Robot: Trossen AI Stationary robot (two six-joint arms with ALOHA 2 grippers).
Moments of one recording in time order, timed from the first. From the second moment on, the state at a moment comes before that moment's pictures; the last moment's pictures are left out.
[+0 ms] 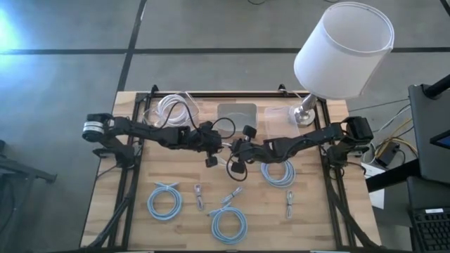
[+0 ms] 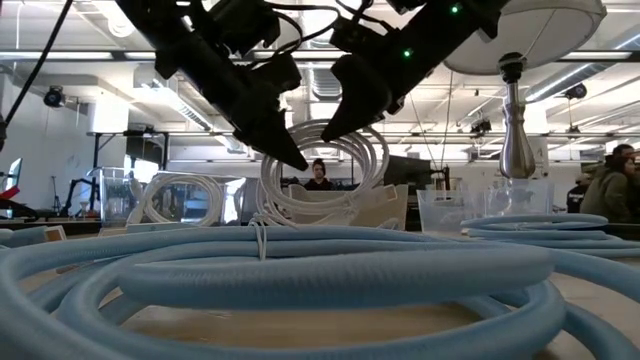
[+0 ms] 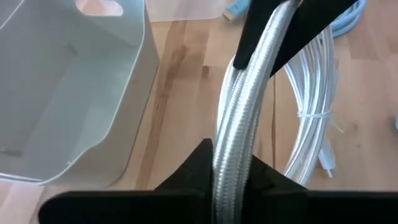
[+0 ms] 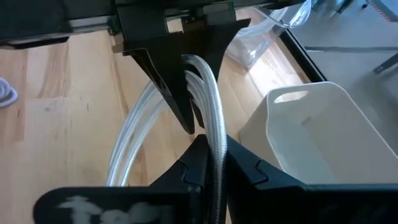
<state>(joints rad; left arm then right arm) 0.07 1.54 0.88 -0.02 -0.13 0.01 0.11 1.71 1.07 -0.07 0.51 0.10</state>
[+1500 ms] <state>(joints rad) 0.03 1.14 0.89 -0.52 -0.73 -0.10 0.16 1.70 1.06 -0.18 0.50 0.08</state>
